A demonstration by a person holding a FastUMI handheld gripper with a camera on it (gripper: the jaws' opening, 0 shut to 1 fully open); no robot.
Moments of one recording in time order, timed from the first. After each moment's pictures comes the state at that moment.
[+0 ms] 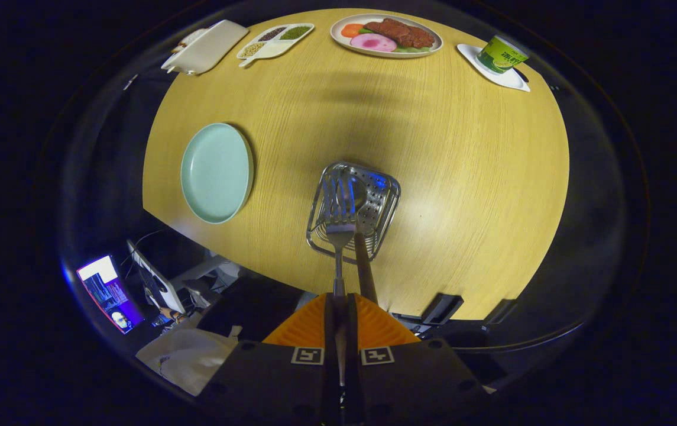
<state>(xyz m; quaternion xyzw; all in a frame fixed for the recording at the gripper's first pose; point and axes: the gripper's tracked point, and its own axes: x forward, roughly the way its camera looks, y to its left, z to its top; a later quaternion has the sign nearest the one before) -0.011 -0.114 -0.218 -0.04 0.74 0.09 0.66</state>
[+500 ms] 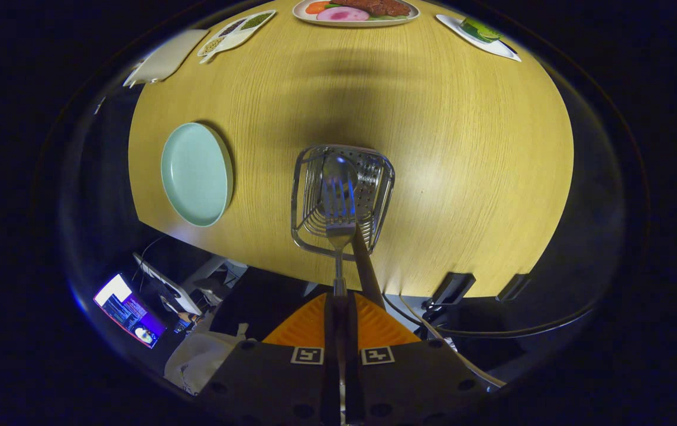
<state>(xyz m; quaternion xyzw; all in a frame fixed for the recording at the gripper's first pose) -0.013 -0.111 -0.227 -0.01 0.78 0.05 0.62</state>
